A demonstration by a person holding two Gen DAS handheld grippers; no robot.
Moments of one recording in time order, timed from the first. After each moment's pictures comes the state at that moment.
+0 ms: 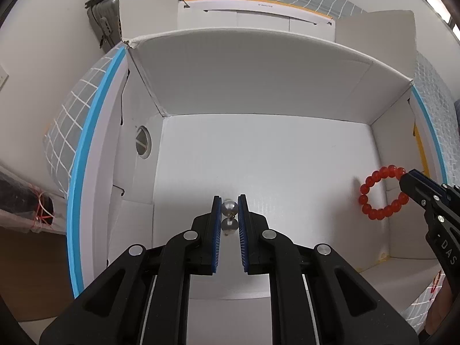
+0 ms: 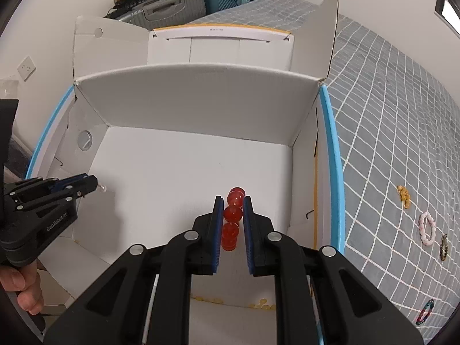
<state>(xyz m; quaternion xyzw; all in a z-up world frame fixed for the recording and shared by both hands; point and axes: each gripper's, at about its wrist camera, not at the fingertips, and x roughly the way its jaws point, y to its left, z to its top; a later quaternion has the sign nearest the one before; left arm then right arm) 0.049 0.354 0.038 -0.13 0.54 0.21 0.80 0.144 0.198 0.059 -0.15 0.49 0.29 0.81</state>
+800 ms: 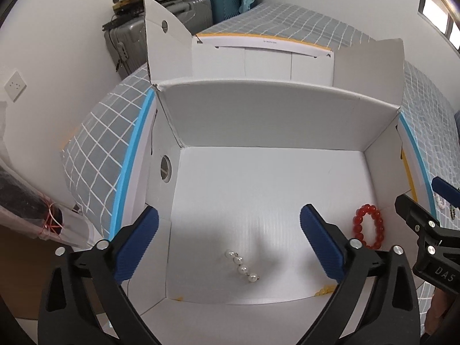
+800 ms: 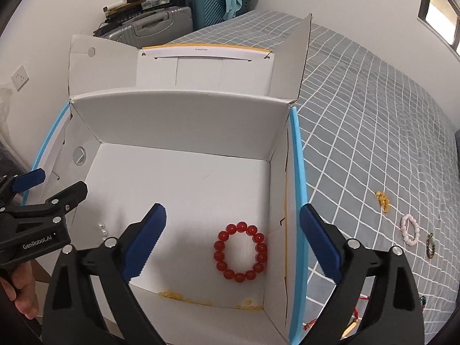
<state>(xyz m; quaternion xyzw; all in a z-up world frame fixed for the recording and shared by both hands) 0.042 0.347 0.074 -0.11 0.48 0.24 0.84 0.145 0.185 0.089 -0.14 0.46 0.26 0.84</state>
